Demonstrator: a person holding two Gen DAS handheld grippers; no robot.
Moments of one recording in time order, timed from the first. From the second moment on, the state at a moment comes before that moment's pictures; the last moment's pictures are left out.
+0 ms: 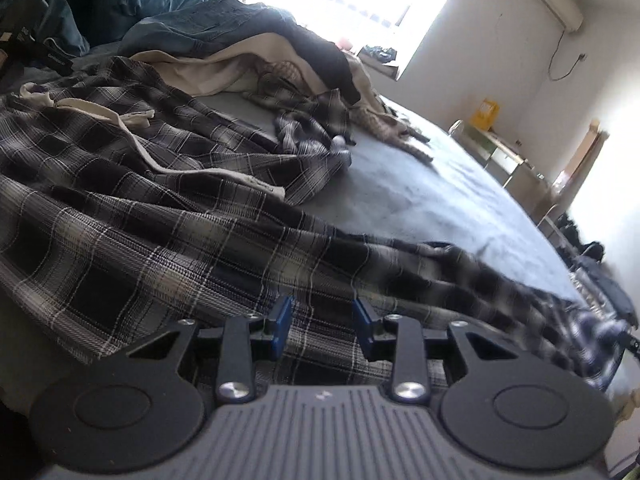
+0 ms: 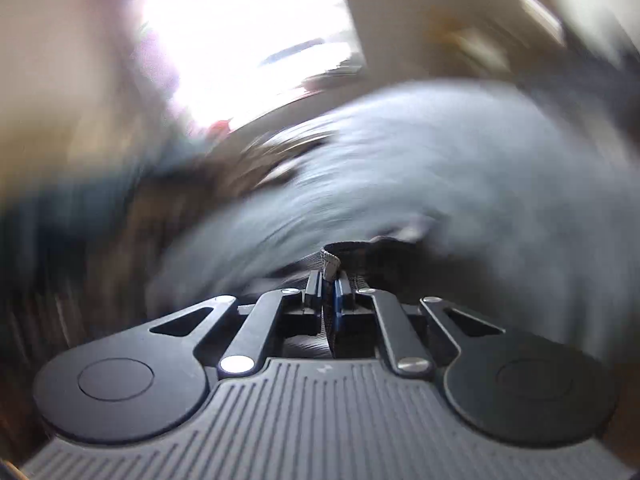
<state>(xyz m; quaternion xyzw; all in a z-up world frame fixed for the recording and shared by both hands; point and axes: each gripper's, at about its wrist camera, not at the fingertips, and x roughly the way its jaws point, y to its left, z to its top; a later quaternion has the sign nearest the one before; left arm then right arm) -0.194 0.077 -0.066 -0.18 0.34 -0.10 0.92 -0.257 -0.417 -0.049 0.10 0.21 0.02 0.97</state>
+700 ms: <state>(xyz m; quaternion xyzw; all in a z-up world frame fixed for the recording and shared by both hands) -0.172 -0.010 -0.052 -0.08 0.35 -0.14 0.92 -0.296 -0.494 -0.086 0.14 0.28 -0.14 0.94</state>
